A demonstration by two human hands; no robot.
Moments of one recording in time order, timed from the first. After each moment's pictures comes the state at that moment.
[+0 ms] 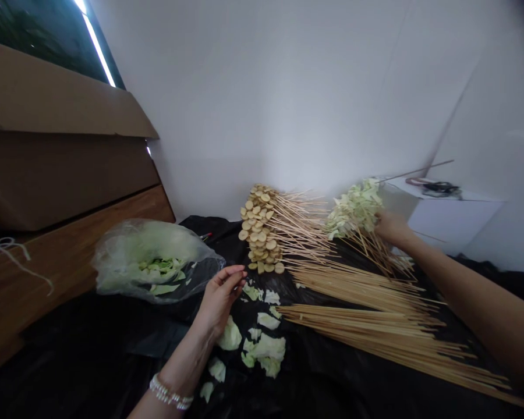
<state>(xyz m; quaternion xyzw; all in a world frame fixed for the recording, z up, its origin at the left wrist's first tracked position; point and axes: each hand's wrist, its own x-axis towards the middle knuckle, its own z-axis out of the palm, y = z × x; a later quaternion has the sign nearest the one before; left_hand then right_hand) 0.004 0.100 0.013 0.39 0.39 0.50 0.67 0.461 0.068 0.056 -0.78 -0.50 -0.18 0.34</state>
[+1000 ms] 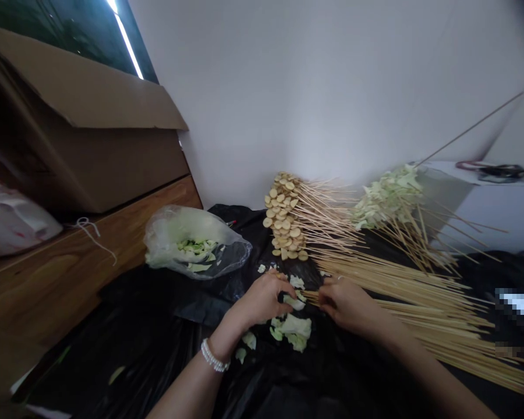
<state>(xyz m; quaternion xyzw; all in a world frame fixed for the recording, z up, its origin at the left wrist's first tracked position) -0.002 0.081 0.009 0.93 0.24 0.15 0.24 0.212 -0.005 -0.001 -0.61 -0.78 0.09 0.10</state>
